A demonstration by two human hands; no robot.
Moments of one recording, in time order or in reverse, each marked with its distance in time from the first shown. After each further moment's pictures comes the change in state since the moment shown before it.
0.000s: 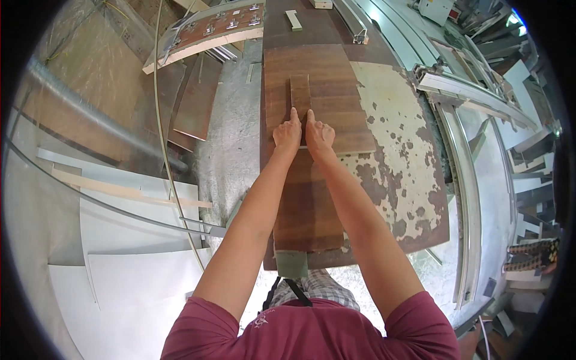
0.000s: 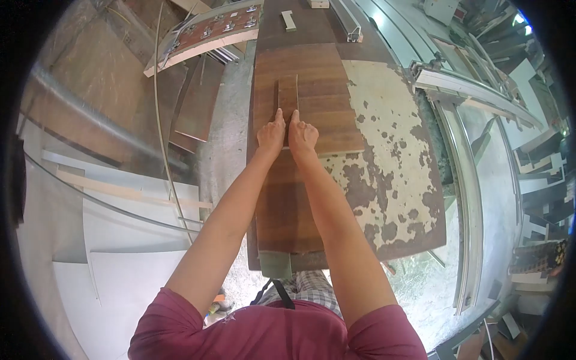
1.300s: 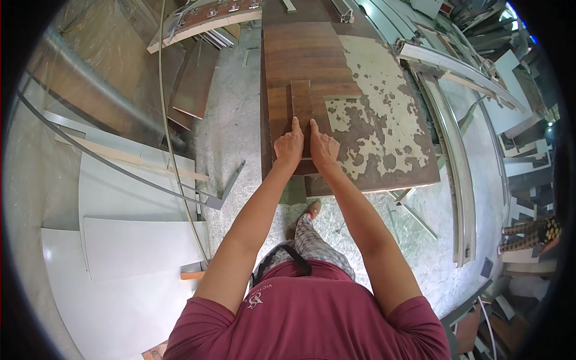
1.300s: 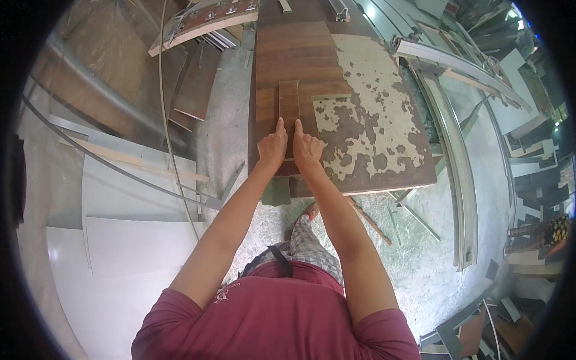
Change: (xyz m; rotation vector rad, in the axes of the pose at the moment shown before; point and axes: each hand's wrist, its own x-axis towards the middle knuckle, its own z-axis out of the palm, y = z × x) left_hand -0.232 0.010 -0.015 -0.027 -0.040 0.016; right_hand -0.229 0.018 -0.029 0.071 -0.050 0.023
